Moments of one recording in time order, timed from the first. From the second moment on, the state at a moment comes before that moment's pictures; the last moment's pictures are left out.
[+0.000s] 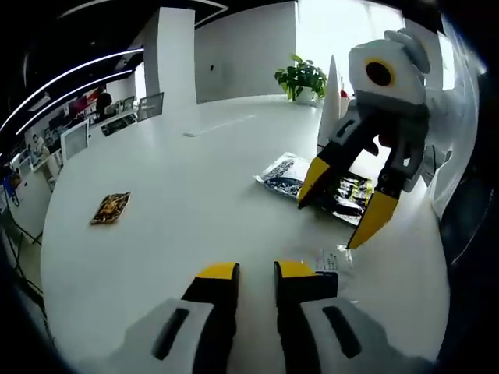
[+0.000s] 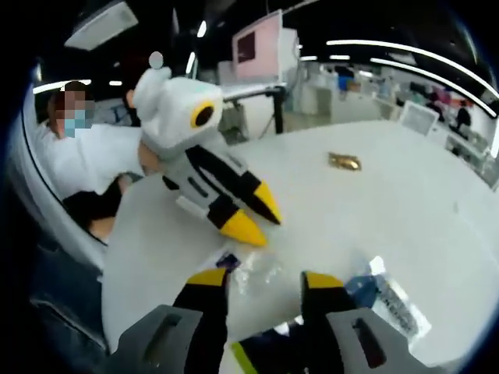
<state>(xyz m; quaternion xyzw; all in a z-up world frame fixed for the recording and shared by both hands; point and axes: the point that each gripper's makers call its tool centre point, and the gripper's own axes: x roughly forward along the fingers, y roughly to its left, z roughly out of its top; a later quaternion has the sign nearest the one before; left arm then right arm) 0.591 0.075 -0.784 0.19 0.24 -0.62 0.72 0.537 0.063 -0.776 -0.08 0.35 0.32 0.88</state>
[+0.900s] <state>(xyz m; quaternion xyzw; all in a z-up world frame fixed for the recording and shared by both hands) 0.542 0.109 -0.788 0.06 0.42 -0.55 0.72 0.530 0.072 -0.791 -0.06 0.38 0.33 0.86</state>
